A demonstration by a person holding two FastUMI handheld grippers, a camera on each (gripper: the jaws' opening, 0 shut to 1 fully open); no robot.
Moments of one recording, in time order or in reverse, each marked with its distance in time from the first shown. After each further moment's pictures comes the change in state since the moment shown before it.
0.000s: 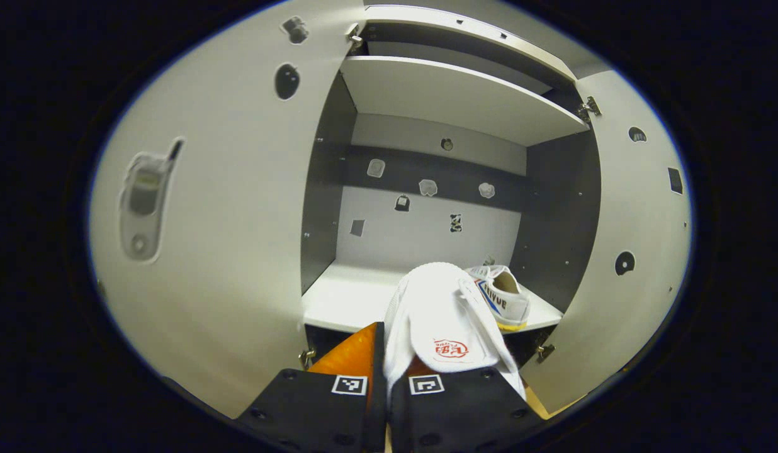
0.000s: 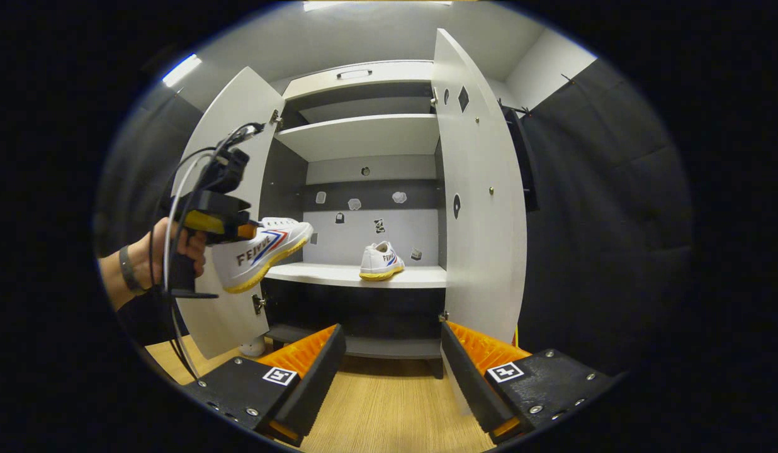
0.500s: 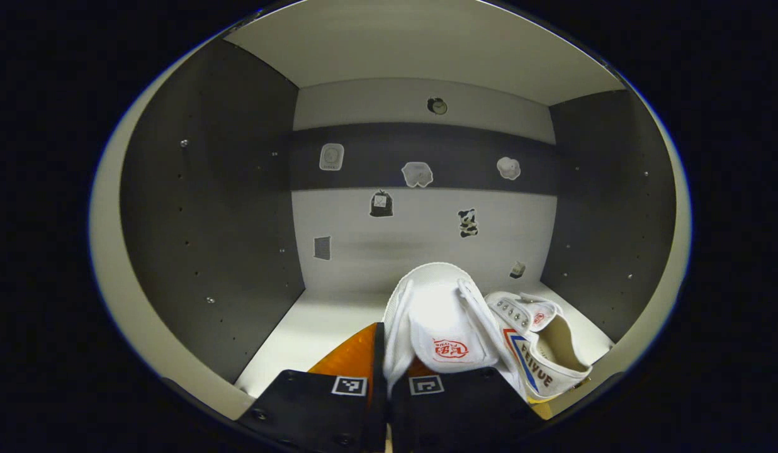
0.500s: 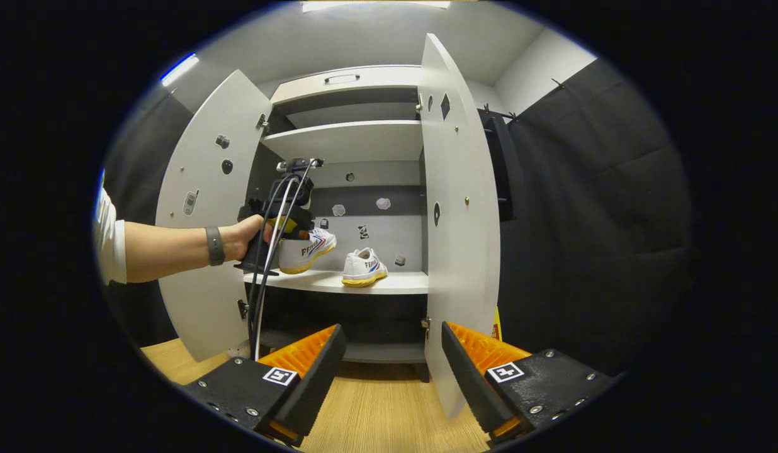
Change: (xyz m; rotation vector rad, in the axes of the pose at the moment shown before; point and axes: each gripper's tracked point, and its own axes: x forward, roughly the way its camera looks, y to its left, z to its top) left arm 0.168 -0.026 0.005 0.110 0.127 0.058; right arm -0.001 -0.023 0.002 -0.004 -0.017 -0.079
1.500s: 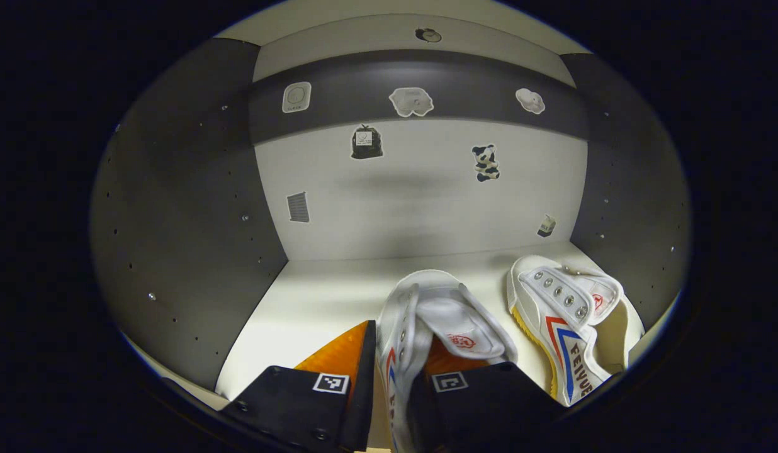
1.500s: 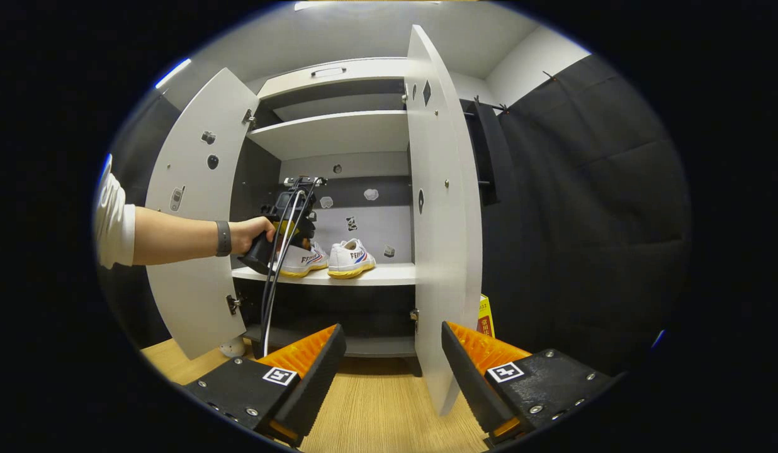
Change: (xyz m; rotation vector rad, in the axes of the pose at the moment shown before) left arm 0.043 -0.009 -0.043 0.055 0.208 0.002; right arm 0.003 -0.015 -0.011 0.019 0.032 -0.025
